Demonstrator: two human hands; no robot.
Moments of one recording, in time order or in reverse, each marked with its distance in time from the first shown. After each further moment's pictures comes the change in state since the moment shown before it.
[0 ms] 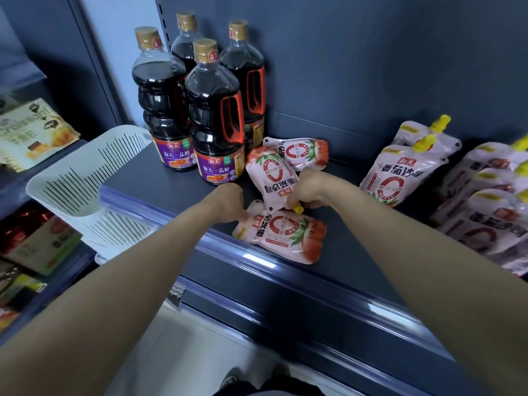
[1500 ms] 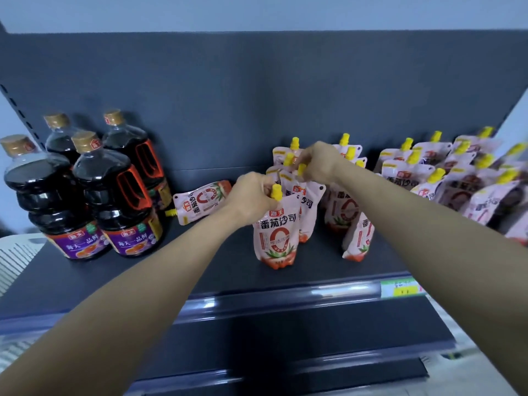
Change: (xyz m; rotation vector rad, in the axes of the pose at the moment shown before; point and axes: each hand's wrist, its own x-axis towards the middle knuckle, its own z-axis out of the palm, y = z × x) left_hand -0.039 0.170 -0.008 -0.226 0.146 0.746; right_hand -0.121 0.090 -0.118 -0.185 0.681 0.027
